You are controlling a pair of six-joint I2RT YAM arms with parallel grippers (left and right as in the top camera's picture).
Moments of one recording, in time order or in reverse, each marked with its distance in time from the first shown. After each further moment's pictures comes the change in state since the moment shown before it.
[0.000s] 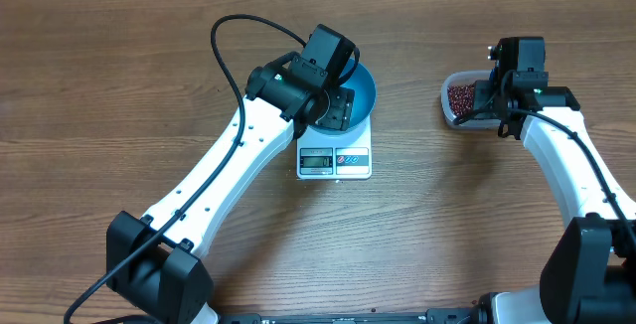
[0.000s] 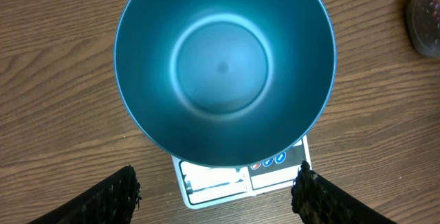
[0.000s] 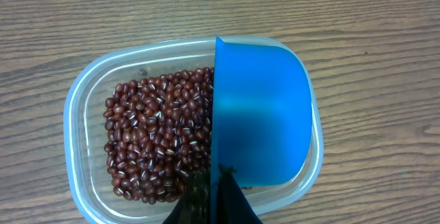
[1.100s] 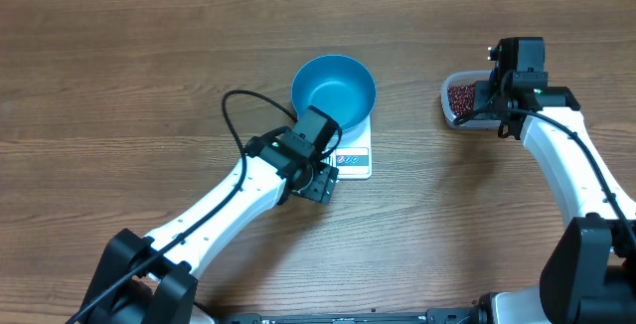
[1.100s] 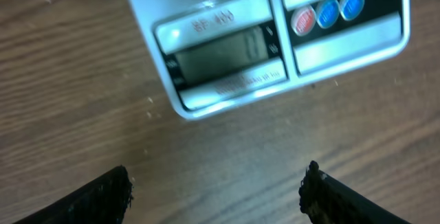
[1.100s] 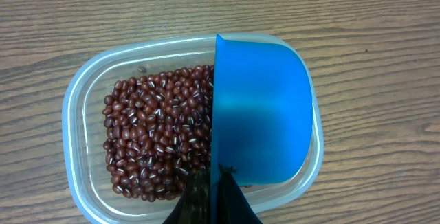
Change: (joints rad) left arm -0.032 -0.165 -0.565 0.211 0.060 0.044; right arm 0.000 0.000 0.000 -0.008 0.001 0.001
